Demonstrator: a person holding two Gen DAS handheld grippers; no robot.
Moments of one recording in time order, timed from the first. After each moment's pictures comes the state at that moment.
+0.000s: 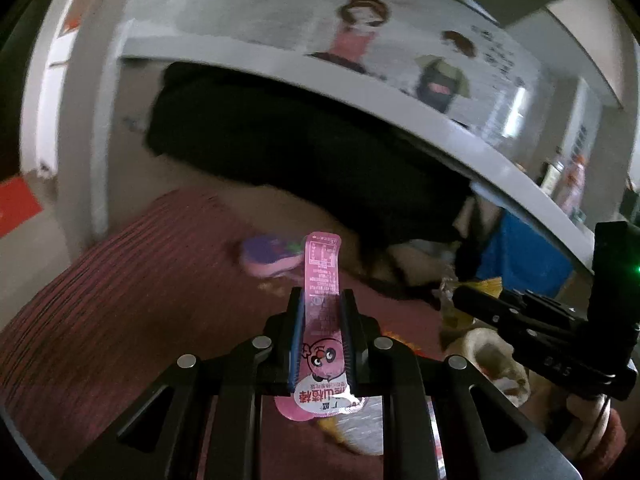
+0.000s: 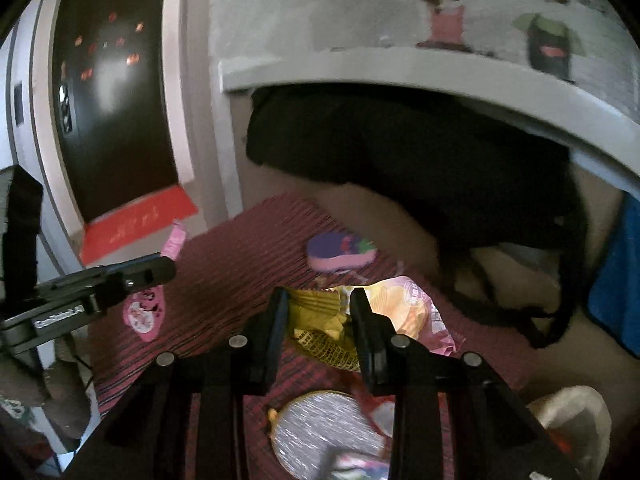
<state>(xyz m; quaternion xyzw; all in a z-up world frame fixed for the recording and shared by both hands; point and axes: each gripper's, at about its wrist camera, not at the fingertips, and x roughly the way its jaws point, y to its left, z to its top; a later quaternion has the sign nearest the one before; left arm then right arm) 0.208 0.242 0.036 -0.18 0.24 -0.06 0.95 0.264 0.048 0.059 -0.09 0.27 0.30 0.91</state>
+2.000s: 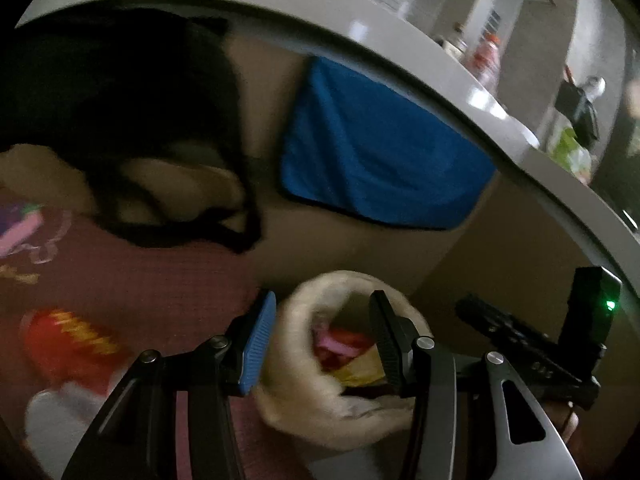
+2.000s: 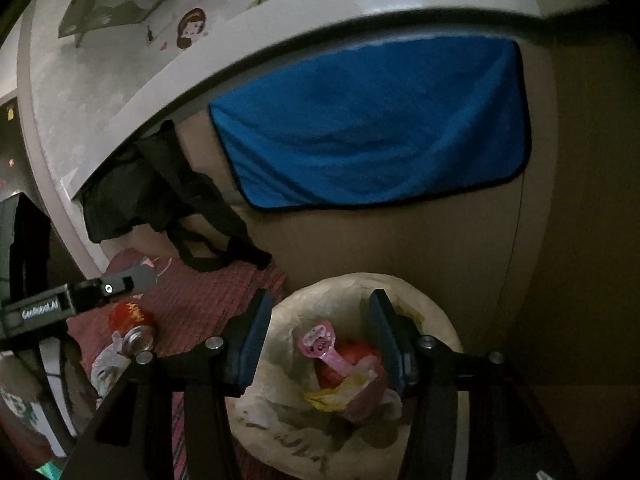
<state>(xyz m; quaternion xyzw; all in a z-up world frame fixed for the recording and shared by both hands) 0.305 -0.038 0.011 -0.13 0.32 -0.24 0.91 0.266 -0.301 0.008 0.09 0.28 0.10 0.95</state>
